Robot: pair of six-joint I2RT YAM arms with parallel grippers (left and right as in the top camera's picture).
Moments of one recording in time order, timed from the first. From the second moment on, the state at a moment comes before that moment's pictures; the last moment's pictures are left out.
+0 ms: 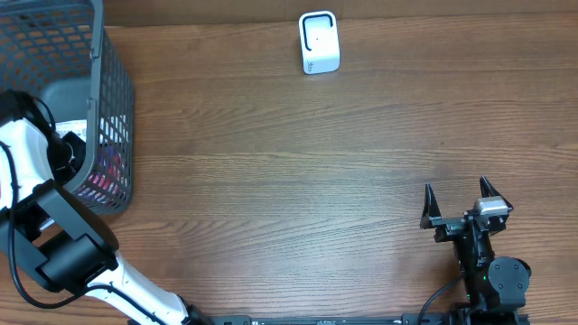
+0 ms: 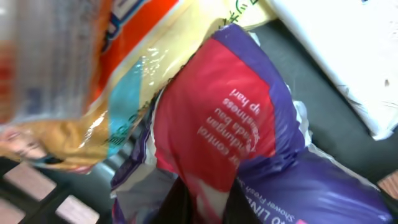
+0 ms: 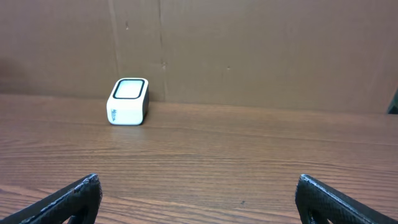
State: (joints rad) left arm 0.64 2.04 1.68 -1.11 -0.06 -0.27; right arm 0.01 0.01 0.02 -0.03 -0.09 -0.01
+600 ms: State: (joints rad) left arm 0.64 1.81 1.84 -1.19 -0.09 -0.35; right arm 0.01 0.01 0.02 -0.03 -0.09 -0.01
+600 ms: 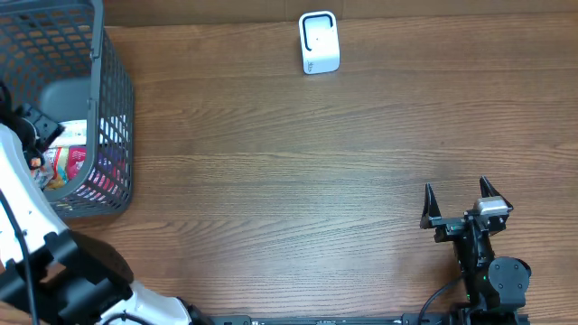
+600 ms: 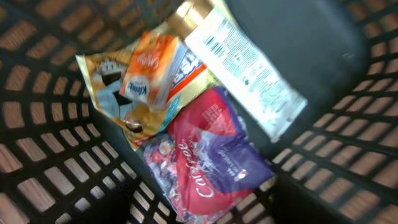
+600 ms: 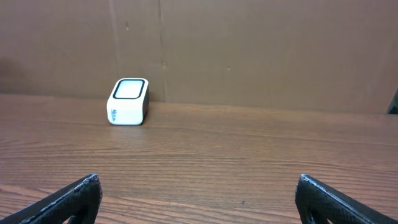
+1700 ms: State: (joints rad) left arm 0.65 2.23 1.89 -1.21 0.00 -0.25; right arm 0.01 0.01 0.02 -0.03 -0.09 -0.01
